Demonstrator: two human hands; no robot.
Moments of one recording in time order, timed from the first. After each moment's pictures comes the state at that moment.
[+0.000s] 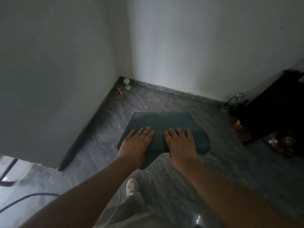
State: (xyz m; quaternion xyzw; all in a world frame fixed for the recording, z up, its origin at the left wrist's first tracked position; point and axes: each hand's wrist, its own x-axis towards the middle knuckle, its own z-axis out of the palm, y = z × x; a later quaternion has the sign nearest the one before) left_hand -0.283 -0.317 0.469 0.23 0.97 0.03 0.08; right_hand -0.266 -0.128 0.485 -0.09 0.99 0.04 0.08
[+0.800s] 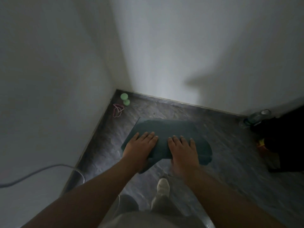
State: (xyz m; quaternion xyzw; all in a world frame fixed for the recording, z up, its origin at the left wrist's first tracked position) left_hand -0.691 -0.270 0.428 0.27 0.95 0.01 0.15; right_hand -0.652 -0.085 0.435 -0.06 0.99 -0.02 0.15
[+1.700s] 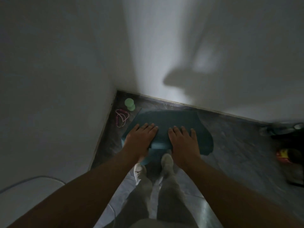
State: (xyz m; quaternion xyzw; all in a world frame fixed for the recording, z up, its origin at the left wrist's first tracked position) left_hand -1.075 -0.403 0.337 0.29 0.93 0.04 0.21; right_hand -1.030 -0.220 0.362 -0.03 0.97 0.01 0.22
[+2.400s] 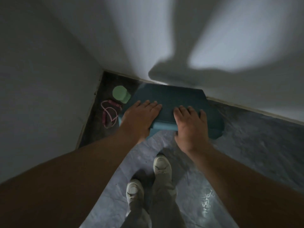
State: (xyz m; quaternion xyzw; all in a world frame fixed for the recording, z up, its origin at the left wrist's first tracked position) left_hand -1.298 -0.351 0.029 0.29 0.93 -0.02 0.23; right_hand -1.251 -0.168 0.037 -0.05 0.98 -0.02 0.19
